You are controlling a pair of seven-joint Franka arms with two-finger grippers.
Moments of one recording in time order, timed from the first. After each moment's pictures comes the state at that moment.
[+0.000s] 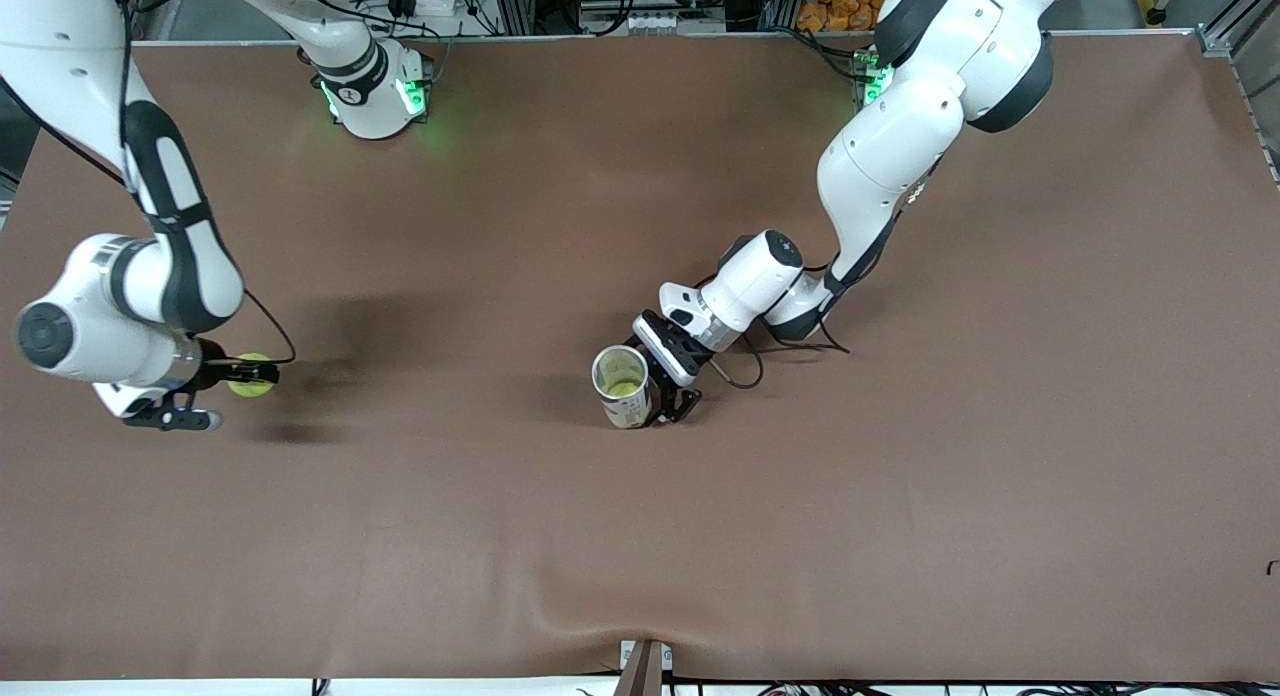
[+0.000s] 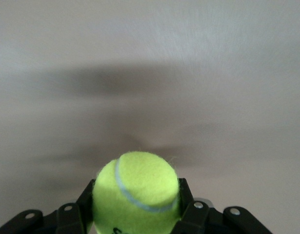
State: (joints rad) left arm -0.37 1.04 -0.39 -1.71 0.18 3.55 0.31; right arm -0.08 0.45 -0.10 -1.87 0.07 2.16 -0.13
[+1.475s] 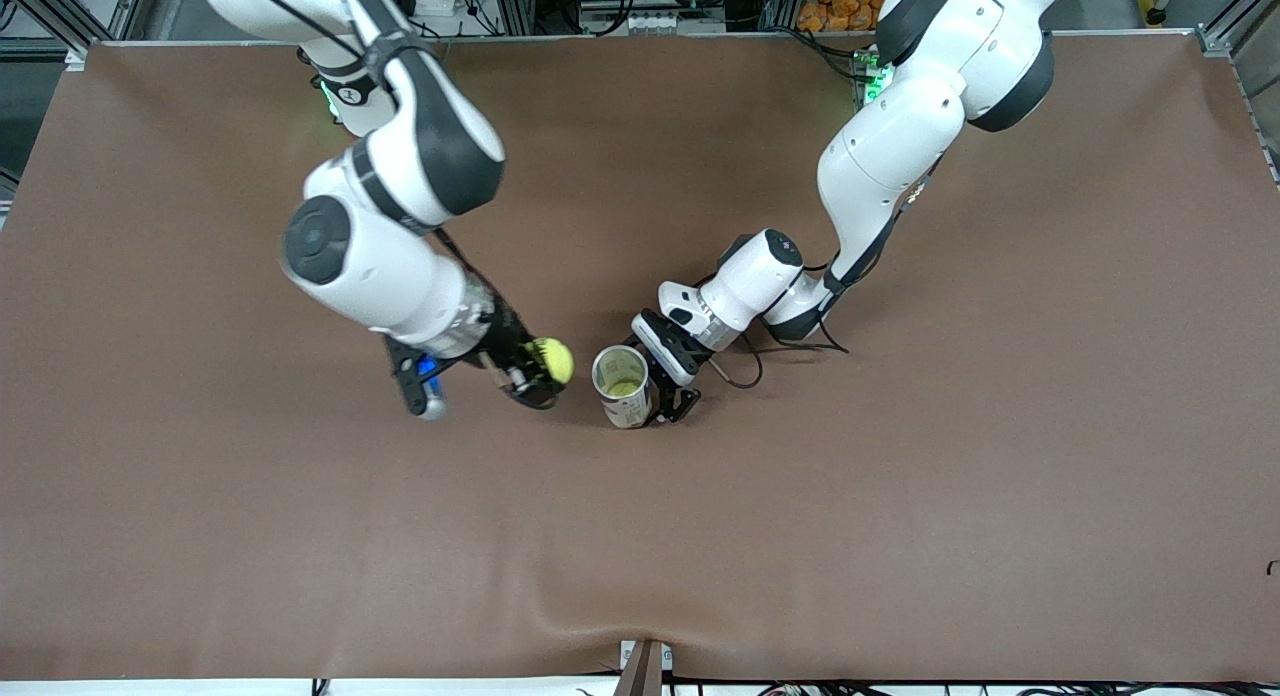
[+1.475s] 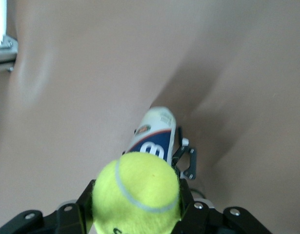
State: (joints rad) left arm -0.37 1.03 -0.39 -1.71 0.18 3.55 0.31; right arm 0.58 0.51 -0.08 -1.38 0.39 2.06 1.44
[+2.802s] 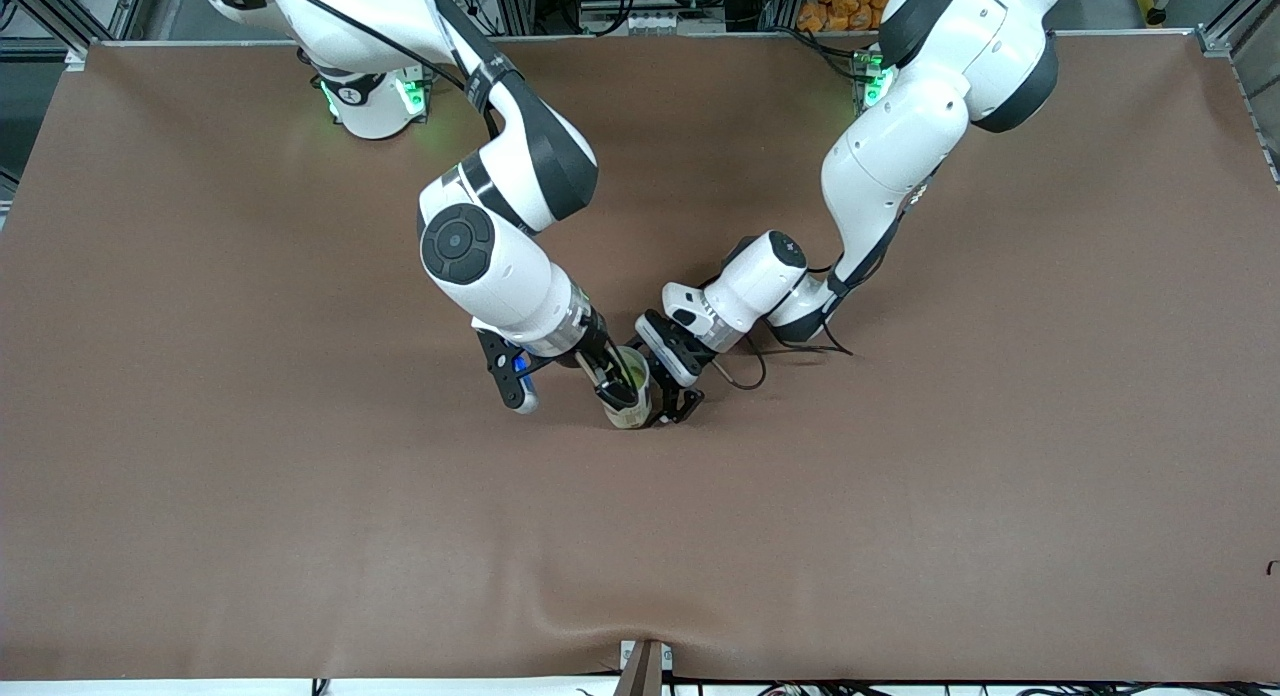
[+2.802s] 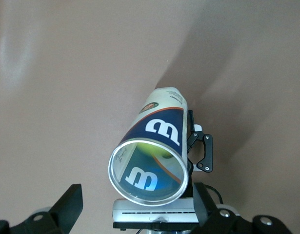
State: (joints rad) left arm -0.36 1.03 -0.39 -1.72 0.20 3.55 0.31; right arm 0.66 0.64 -0.08 -1.27 0.35 2.10 1.54
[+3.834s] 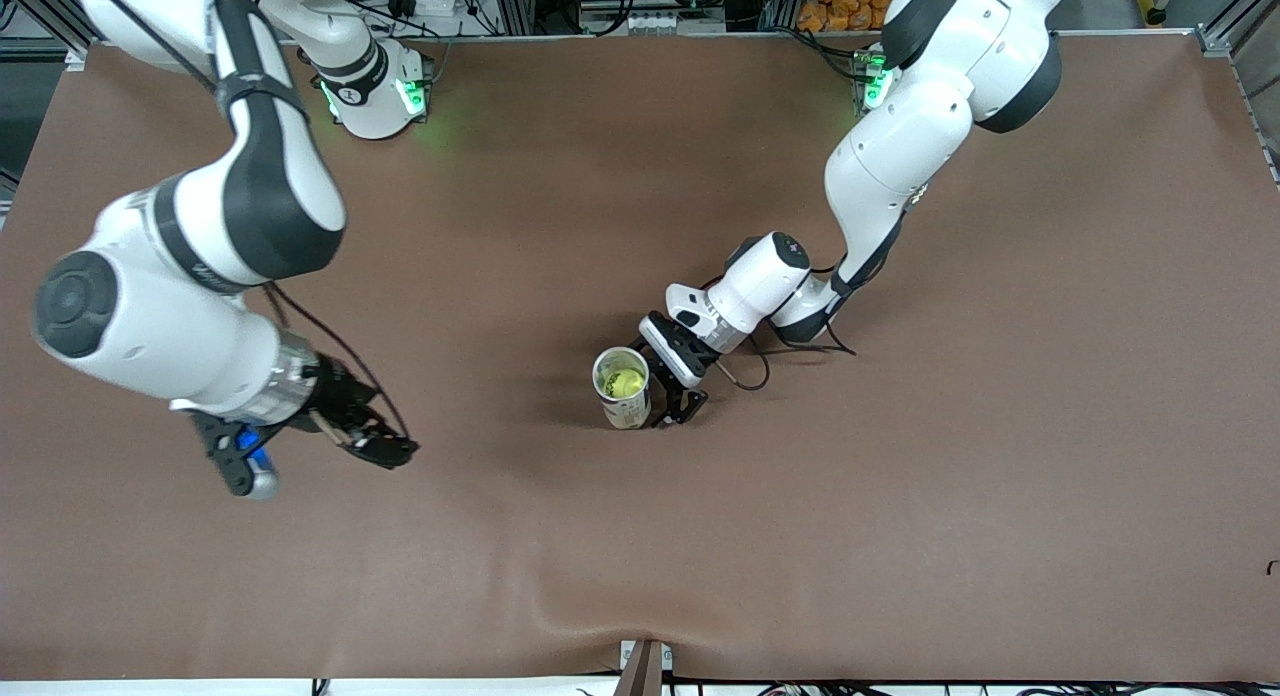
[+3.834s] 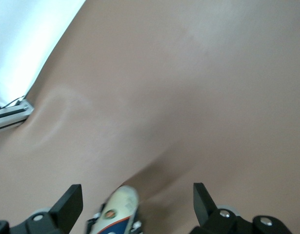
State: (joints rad) left arm -0.31 1.03 -0.41 -1.74 0.23 3.55 0.31; right arm 0.30 0.57 -0.12 -1.12 0.26 1.75 0.94
